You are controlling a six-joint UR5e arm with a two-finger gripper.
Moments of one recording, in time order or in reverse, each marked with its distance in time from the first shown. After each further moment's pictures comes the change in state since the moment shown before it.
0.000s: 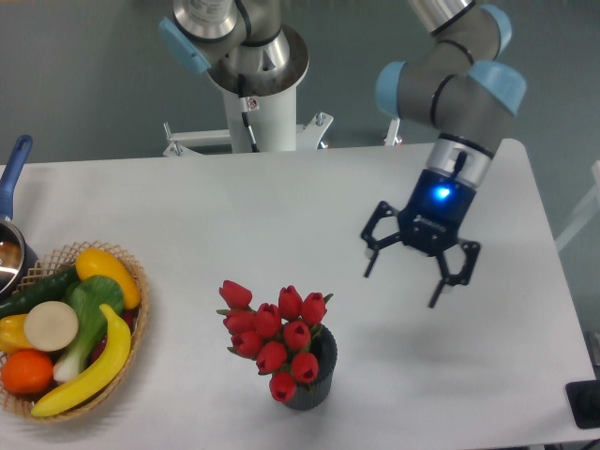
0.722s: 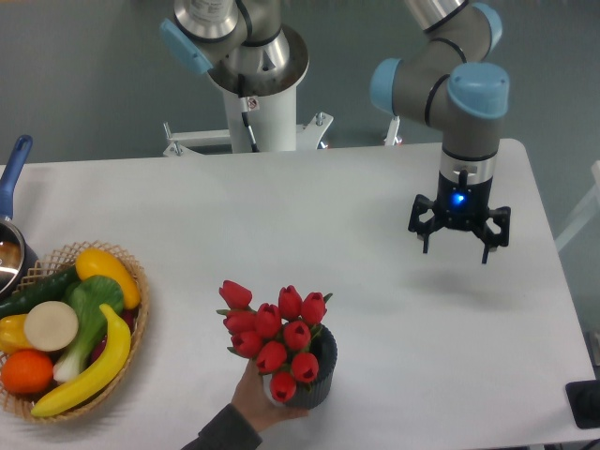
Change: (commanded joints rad) arm -0.084 0.040 -0.057 -0.052 0.697 0.101
